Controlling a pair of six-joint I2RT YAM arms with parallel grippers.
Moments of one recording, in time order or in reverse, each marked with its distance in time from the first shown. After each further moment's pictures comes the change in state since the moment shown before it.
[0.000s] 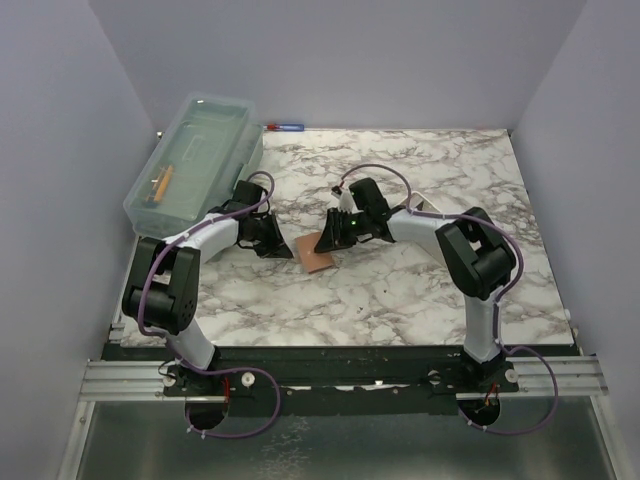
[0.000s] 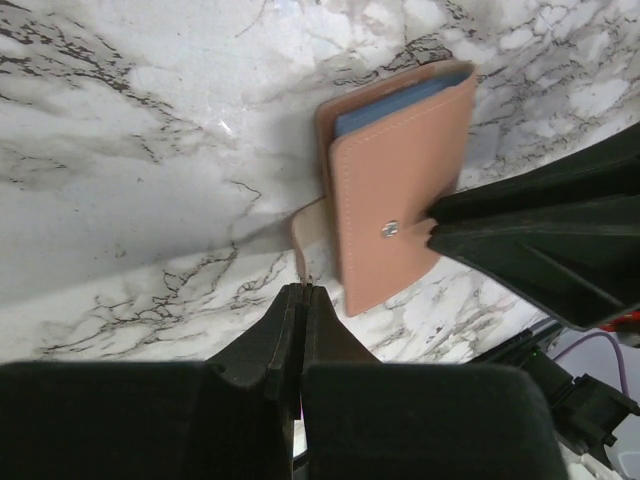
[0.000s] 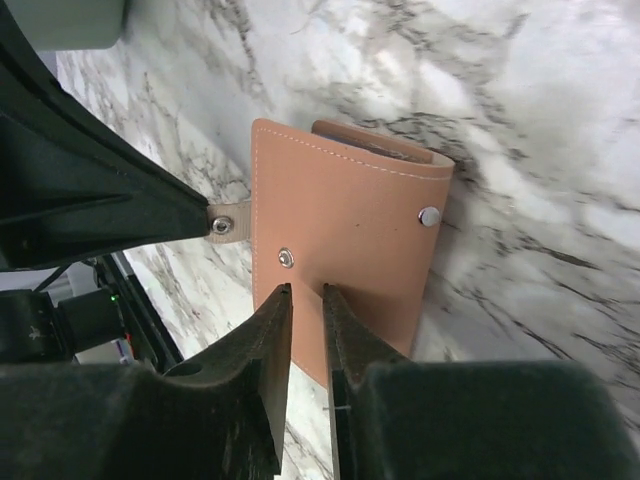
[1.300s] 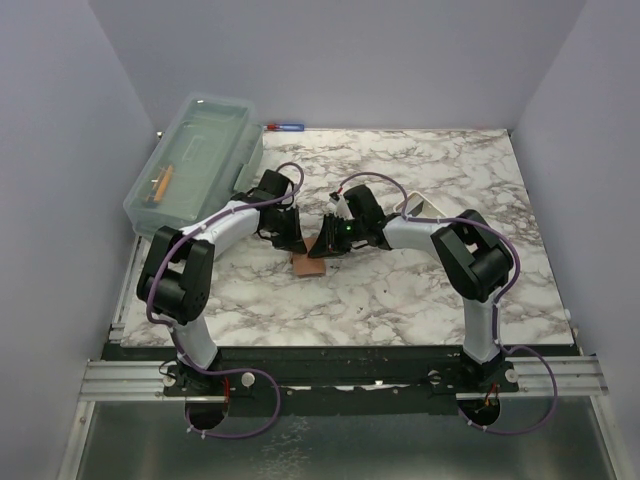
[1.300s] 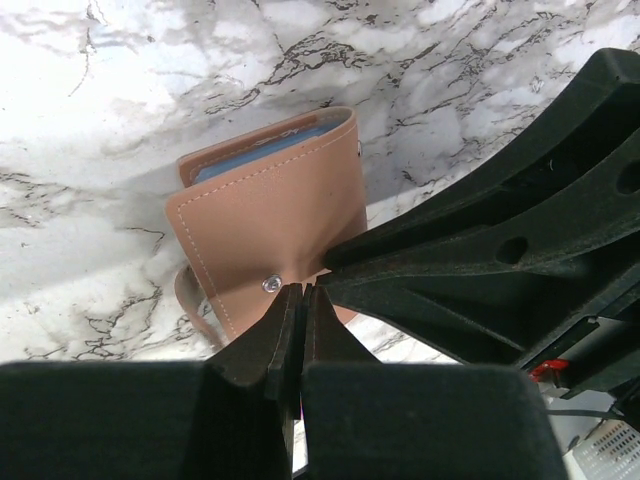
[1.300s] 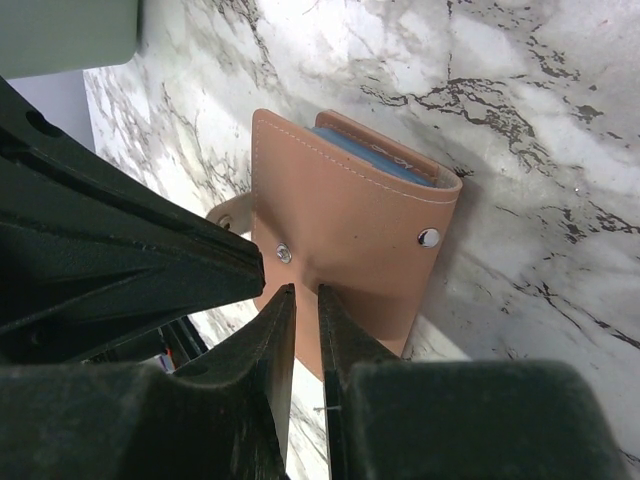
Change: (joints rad) left arm -0.128 0.091 0.188 -0.116 -0.061 0.121; right arm 0.056 0.000 -0.060 0.113 0.048 0.175
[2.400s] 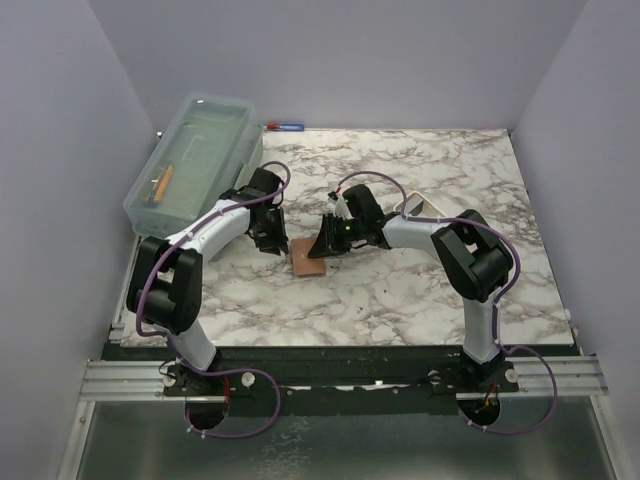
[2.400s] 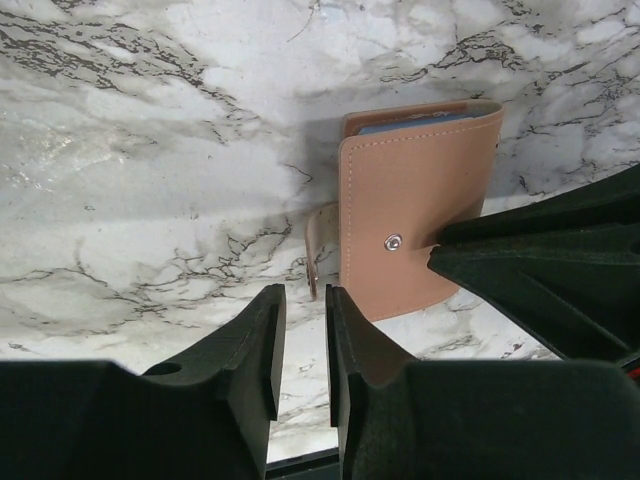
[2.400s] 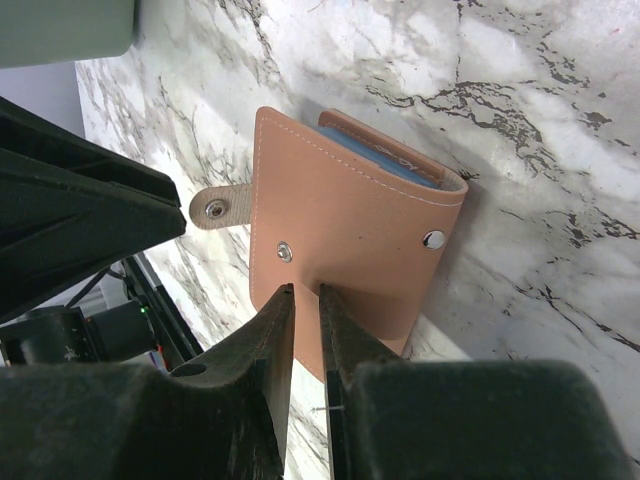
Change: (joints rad) left arm 0.032 -0.083 0.010 -0.176 -0.218 -0.014; right arm 0.003 0.000 0.016 -0.030 0.002 -0.036
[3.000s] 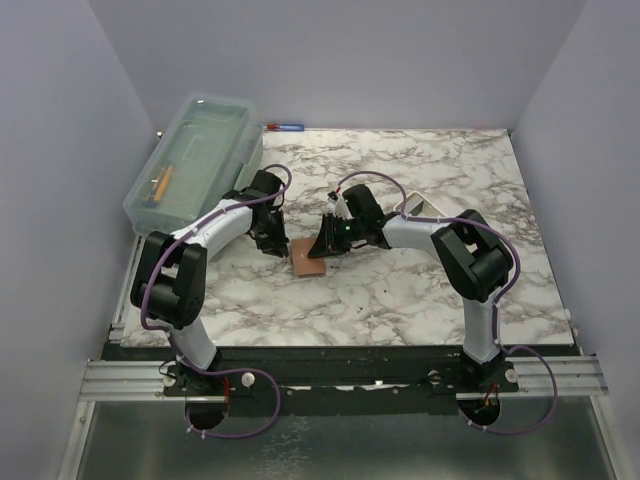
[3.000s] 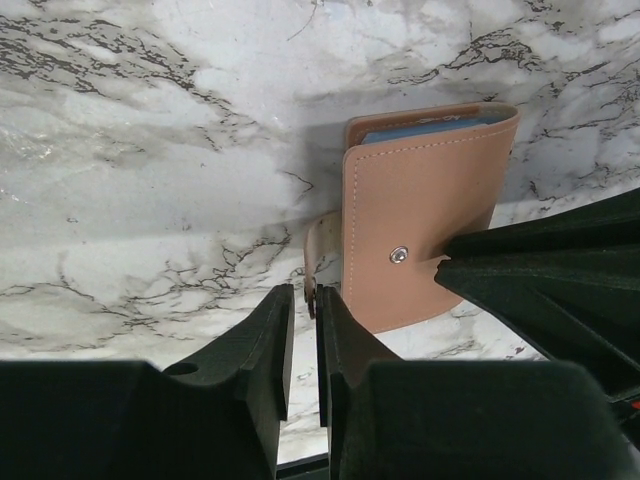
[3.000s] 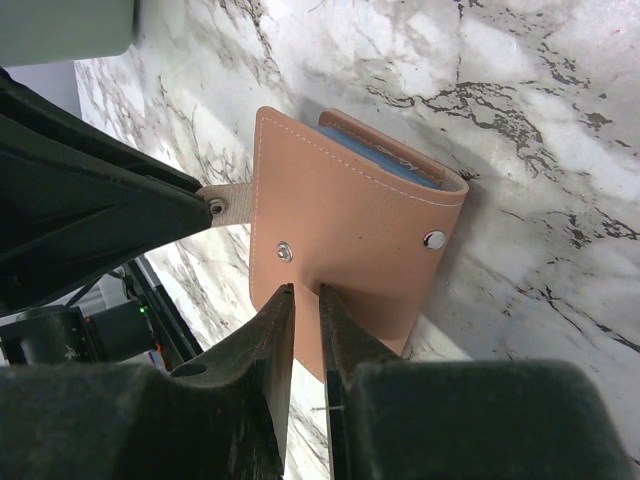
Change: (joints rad) left arm 0.002 0.039 -0.004 0.016 0.023 -0.001; right arm 0.000 0.000 0.002 -0.002 0.000 -0.003
